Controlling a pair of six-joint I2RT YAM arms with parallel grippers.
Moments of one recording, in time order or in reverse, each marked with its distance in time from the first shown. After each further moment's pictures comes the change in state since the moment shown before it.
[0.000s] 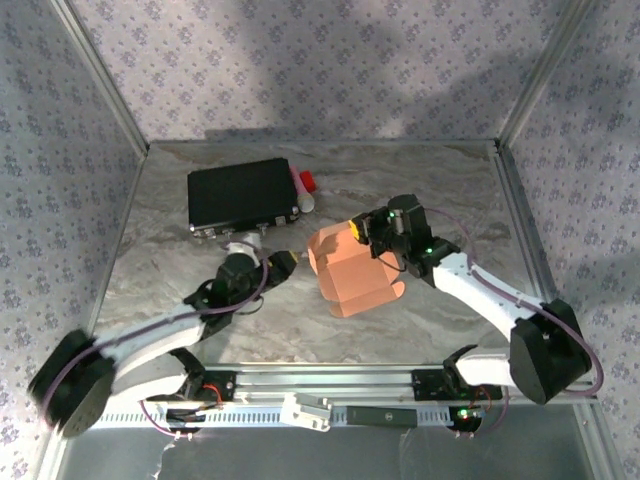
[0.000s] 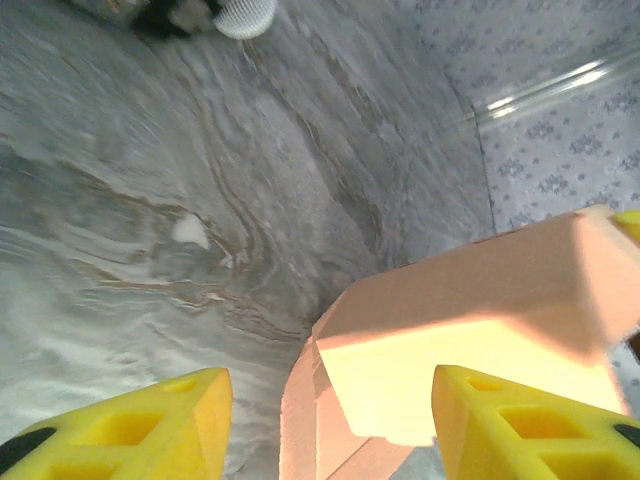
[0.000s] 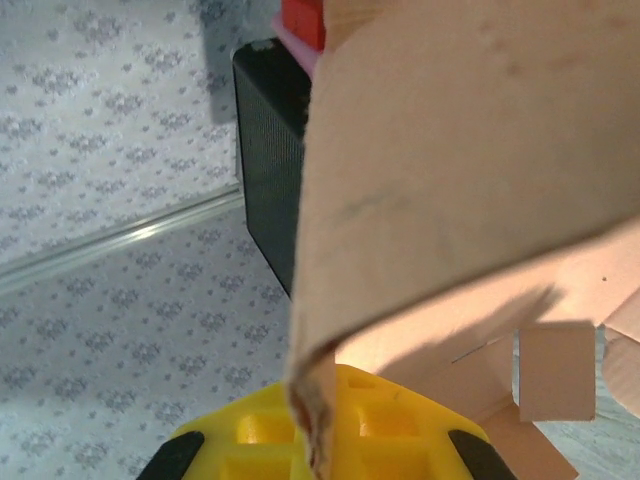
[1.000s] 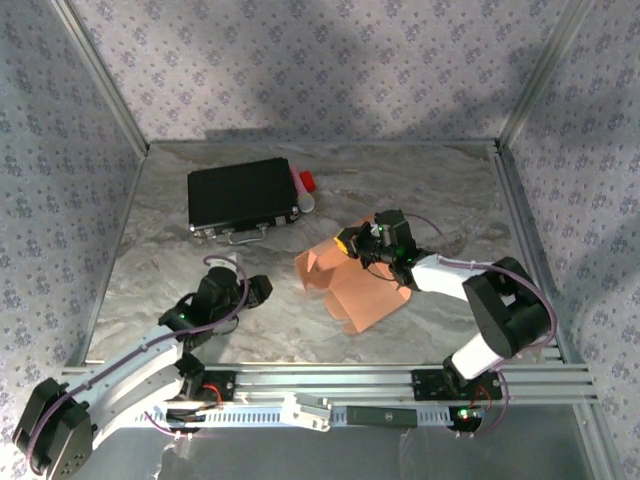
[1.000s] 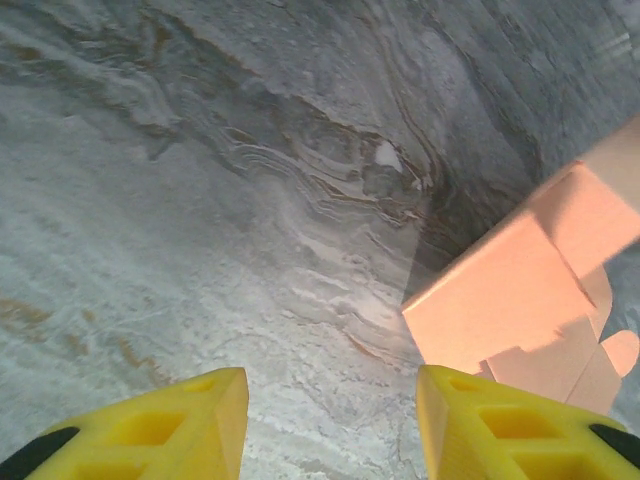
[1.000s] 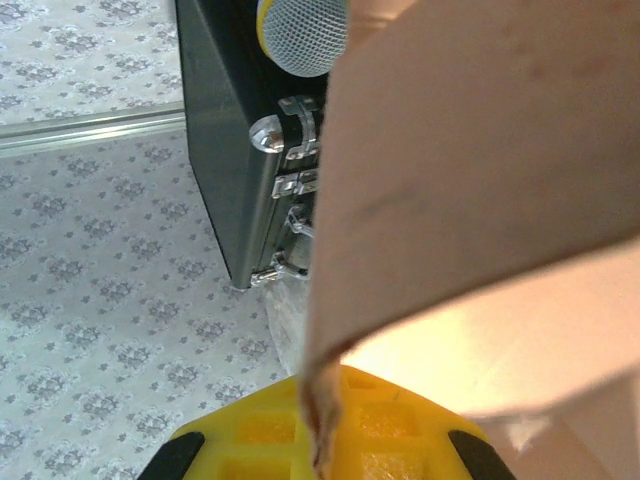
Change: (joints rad) left arm 0.087 -0.194 -0.095 -0.300 0.053 0.202; right arm -0.018 0.266 -0.152 0.442 -0.183 -0.195
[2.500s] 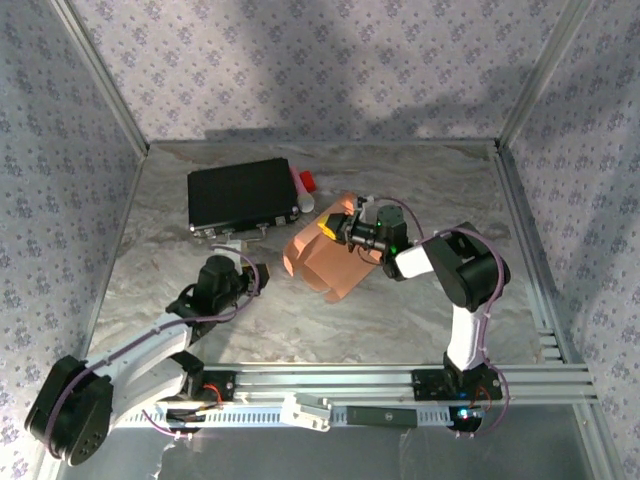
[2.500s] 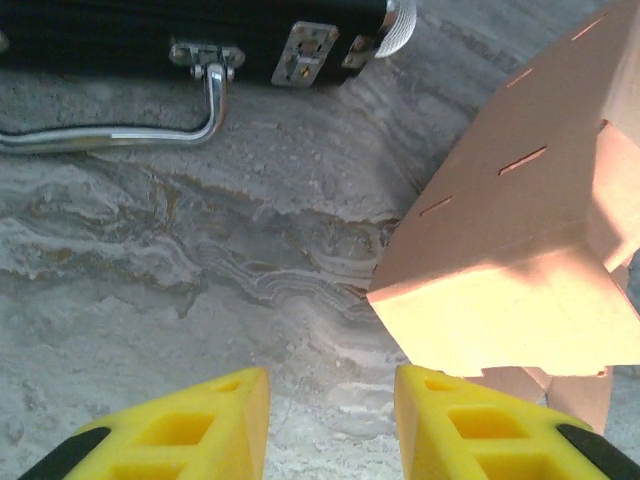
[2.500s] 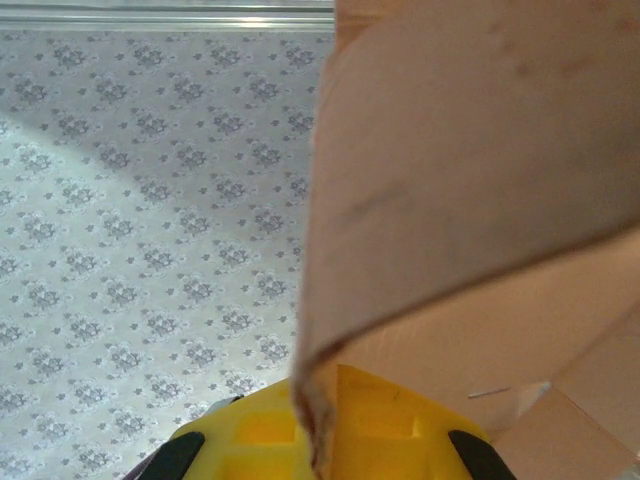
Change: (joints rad) left arm 0.109 0.161 0.010 0.205 -0.004 0.291; right arm -0.054 0.358 0.093 0.627 -0.294 0.031
